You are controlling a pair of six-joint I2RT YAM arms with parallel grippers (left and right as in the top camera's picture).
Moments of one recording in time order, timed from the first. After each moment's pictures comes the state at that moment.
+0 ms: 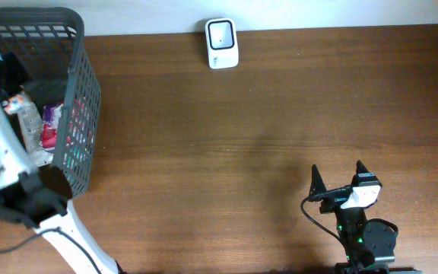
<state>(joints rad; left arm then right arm) 0.42 2.24 2.72 -1.69 -0.04 -0.17 0.01 0.01 0.01 -0.07 -0.05 0.06</state>
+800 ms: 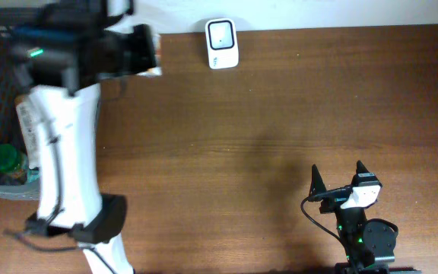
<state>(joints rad) -0.24 2.03 2.75 -1.65 0.14 -0.38 0.01 0.01 0.01 -0.07 -0.05 0.06</state>
